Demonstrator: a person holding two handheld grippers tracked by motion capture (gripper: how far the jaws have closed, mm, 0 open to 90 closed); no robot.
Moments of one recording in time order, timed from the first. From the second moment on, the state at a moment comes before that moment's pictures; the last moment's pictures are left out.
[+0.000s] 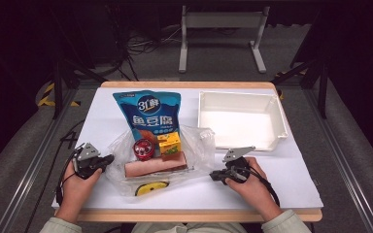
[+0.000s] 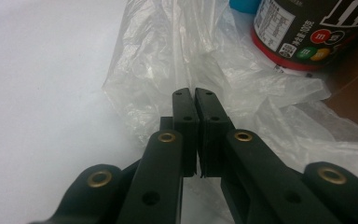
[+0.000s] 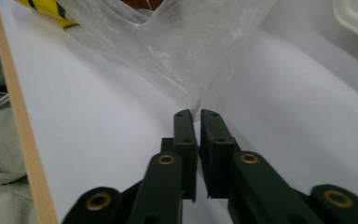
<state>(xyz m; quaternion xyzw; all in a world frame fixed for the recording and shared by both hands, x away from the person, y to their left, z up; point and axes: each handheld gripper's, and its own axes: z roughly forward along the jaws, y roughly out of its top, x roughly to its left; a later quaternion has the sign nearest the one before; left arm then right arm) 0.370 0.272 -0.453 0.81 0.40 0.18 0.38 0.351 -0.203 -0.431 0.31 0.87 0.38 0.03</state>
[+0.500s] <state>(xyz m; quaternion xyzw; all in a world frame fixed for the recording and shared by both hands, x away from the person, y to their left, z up) 0.369 0.273 -0.451 0.81 0.40 0.18 0.40 0.348 -0.219 -0.365 0.28 0.81 0.51 0.11</state>
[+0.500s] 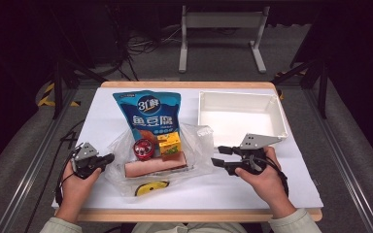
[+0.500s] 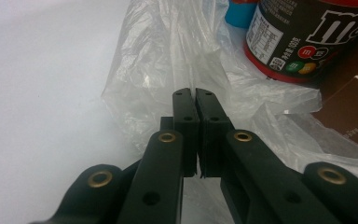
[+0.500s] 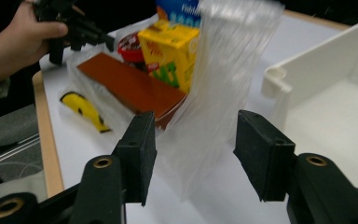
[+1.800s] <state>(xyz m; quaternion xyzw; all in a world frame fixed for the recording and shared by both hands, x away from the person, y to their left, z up) 0.366 0.272 -0.447 0.81 0.38 0.18 0.41 0.408 -0.161 -0.346 0.28 0.81 0.49 0.16</state>
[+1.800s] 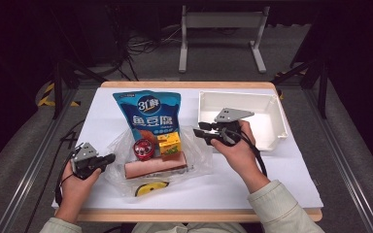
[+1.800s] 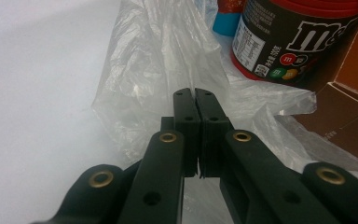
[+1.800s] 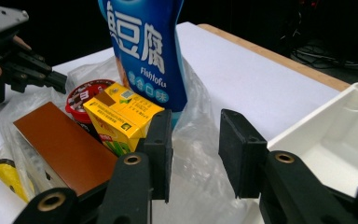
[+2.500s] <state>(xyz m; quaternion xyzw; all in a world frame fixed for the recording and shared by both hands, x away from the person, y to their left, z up) 0.366 0.272 -0.448 0.81 0.38 0.17 0.41 0.412 -0.131 -0.390 0.27 0.84 0.45 0.14</state>
